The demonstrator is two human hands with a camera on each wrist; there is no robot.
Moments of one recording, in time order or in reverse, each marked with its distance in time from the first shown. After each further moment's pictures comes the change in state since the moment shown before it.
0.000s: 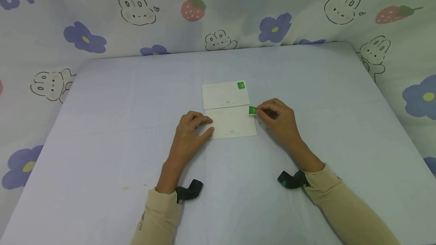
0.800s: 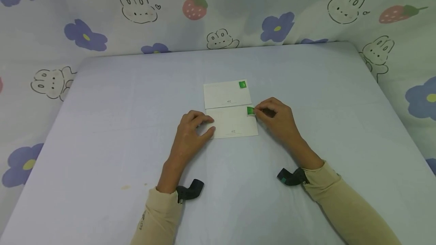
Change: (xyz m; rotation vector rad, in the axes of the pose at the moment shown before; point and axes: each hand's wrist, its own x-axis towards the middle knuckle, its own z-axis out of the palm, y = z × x) left_hand 0.000 0.000 0.001 -0.006 0.024 0.035; right_hand 0.008 -0.002 0.004 -0.035 -0.072 0.036
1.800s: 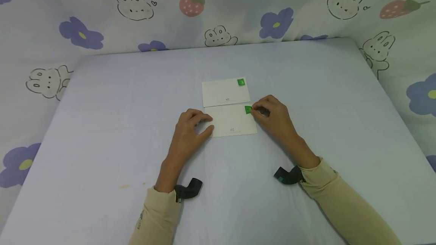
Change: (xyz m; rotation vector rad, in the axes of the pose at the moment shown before) left_hand 0.001 -0.001 0.002 0.011 -0.014 -0.003; right_hand 0.001 -0.002 0.004 -0.130 -0.047 -0.053
